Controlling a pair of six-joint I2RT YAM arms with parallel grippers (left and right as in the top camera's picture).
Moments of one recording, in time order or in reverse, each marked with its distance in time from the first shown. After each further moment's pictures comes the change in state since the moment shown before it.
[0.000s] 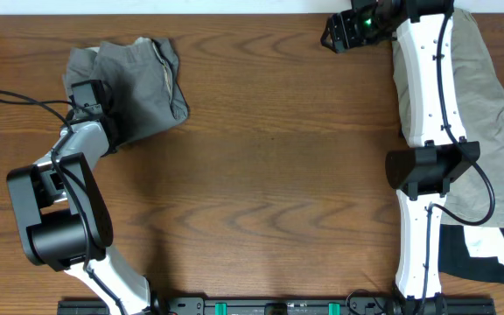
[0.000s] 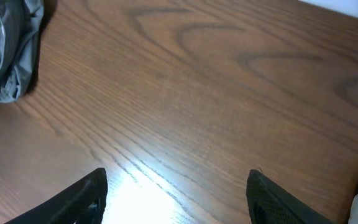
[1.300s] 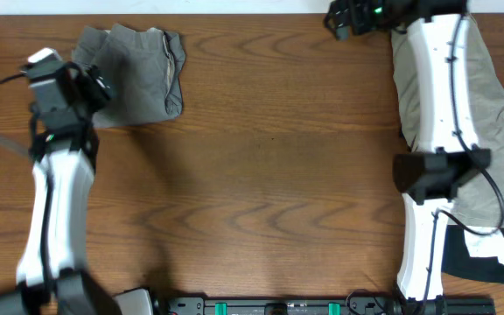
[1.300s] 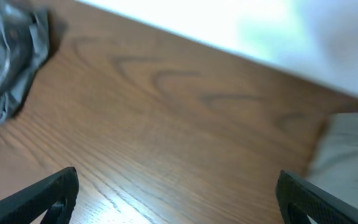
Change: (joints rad) left arm 0.002 -0.536 -0.040 0.090 0.021 -0.021; right arm -0.034 -0.119 -0.015 0.105 0.055 -0.006
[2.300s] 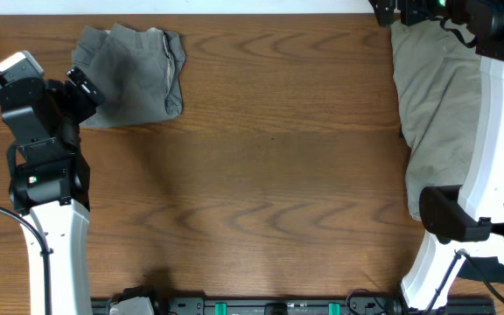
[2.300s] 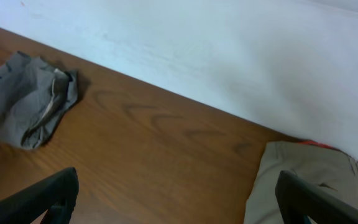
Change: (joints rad) left arm 0.000 -0.215 0.003 -0.120 0.000 0.000; right arm -0.019 -0.293 0.011 -0.047 0.017 0.000
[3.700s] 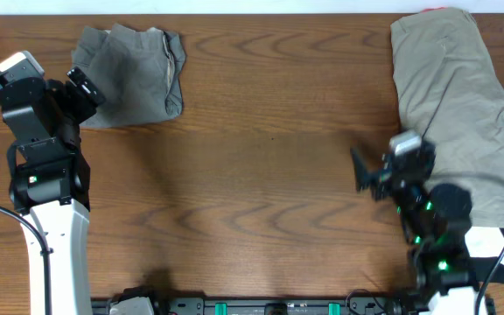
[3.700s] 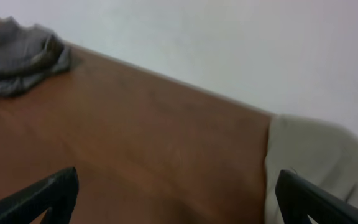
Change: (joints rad) left arm 0.000 0.001 0.000 -0.003 0.000 0.000; right arm 0.039 -1.394 -2.519 1.552 0.058 -0.021
